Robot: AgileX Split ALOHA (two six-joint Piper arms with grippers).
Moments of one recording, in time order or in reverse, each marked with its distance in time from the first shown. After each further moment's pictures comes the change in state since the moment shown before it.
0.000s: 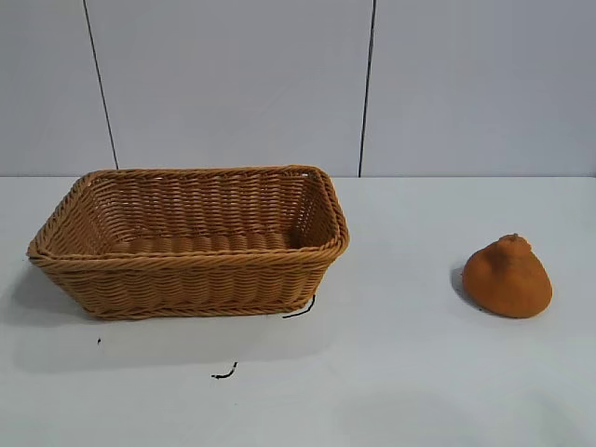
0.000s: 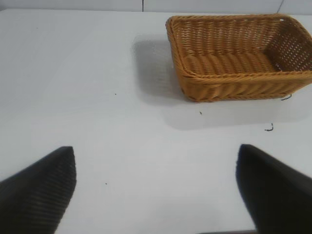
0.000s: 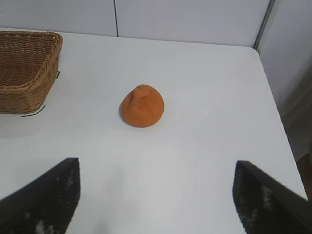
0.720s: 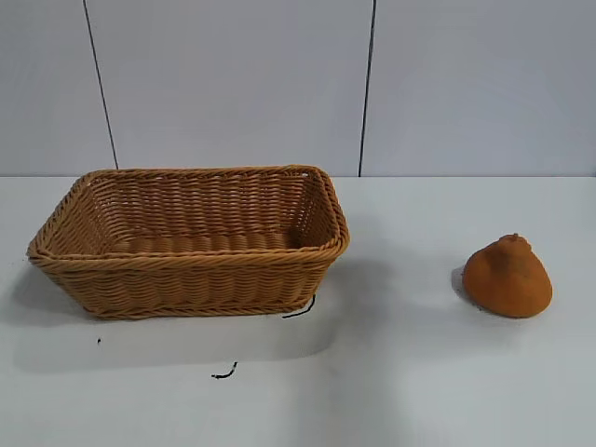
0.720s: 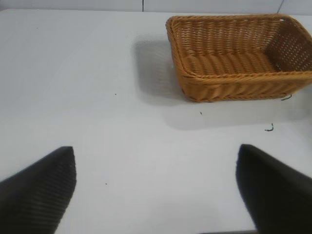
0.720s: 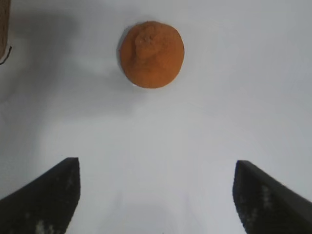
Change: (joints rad) left arm 0.000 0.000 0.000 0.000 0.001 0.000; right arm 0.000 1.249 -0.650 0.072 -0.063 -0.013
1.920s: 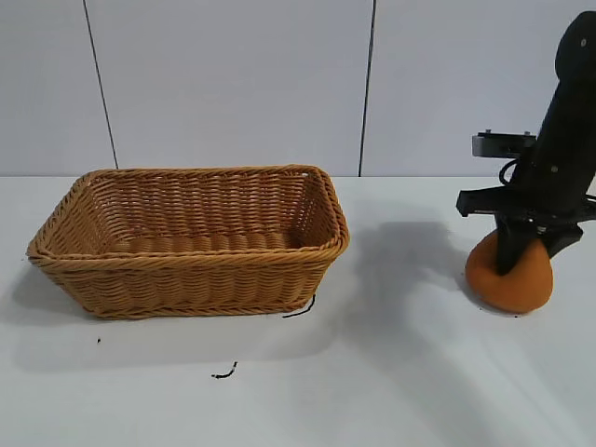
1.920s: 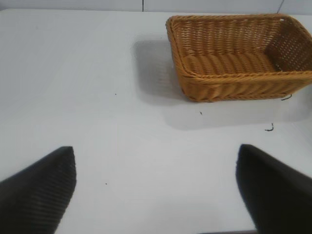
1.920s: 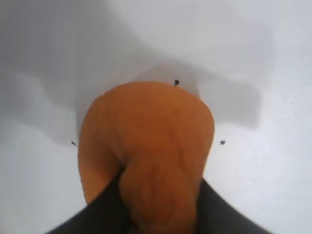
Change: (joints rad) left arm 0.000 0.000 0.000 0.000 0.000 0.000; right arm 0.000 0.240 -0.177 0.023 -0.081 -0.001
